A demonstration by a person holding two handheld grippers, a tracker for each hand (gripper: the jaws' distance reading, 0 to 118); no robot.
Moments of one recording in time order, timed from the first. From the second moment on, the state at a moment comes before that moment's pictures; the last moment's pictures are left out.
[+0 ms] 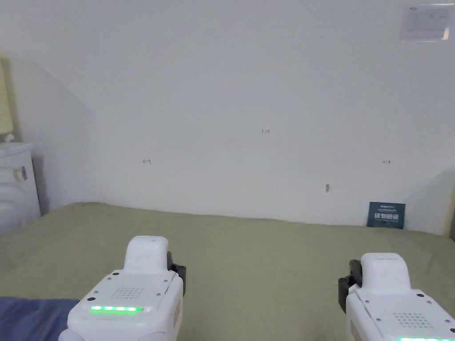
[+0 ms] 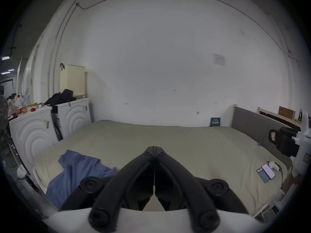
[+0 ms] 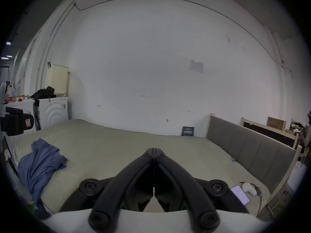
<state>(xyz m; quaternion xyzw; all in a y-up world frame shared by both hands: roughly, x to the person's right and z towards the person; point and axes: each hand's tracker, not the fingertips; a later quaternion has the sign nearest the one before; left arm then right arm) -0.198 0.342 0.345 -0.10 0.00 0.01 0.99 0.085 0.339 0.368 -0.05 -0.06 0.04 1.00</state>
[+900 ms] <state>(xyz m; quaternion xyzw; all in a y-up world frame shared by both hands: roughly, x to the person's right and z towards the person) -0.448 0.312 0.412 -0.16 0.27 0.03 0.95 -0.173 0.300 0.306 -0.10 0.24 0.02 0.97</state>
